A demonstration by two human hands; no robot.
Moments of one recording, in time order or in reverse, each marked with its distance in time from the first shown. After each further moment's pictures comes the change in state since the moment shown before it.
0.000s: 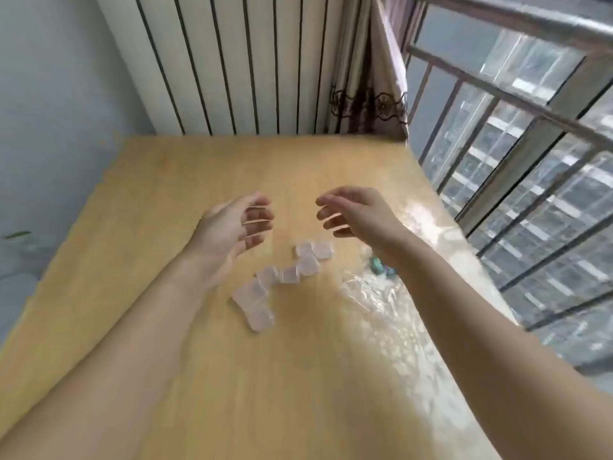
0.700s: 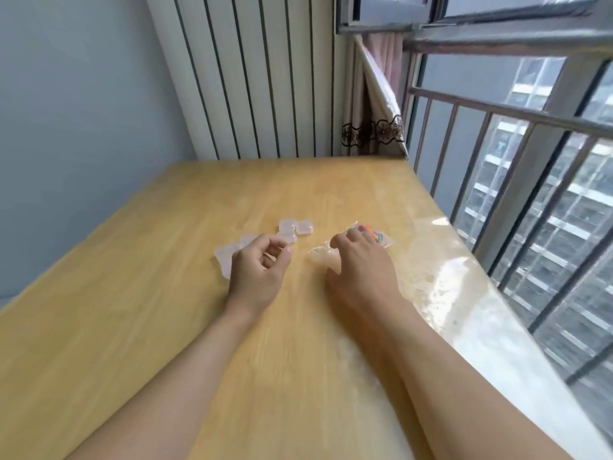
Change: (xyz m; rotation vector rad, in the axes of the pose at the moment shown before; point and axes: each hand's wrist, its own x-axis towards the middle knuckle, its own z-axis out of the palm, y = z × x) left_hand -0.073 -0.165 0.085 0.499 0.348 0.657; right_hand -0.072 0.164 -0.032 -1.010 0.256 -0.528
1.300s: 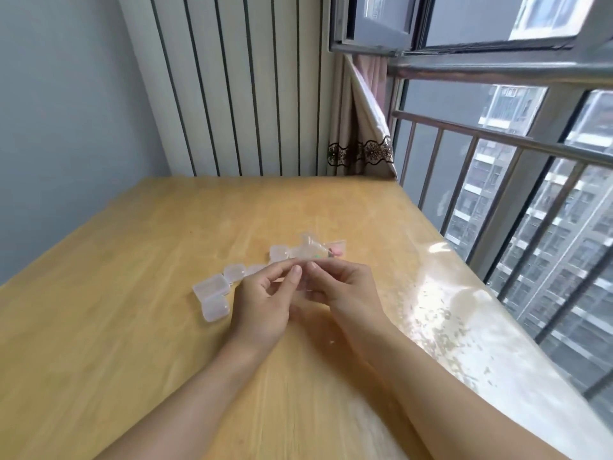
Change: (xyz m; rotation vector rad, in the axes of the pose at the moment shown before) left_hand 0.017 -0.008 0.019 -0.347 -0.138 -0.113; right_hand 0.019 -0.031 0.018 1.366 0.018 0.215
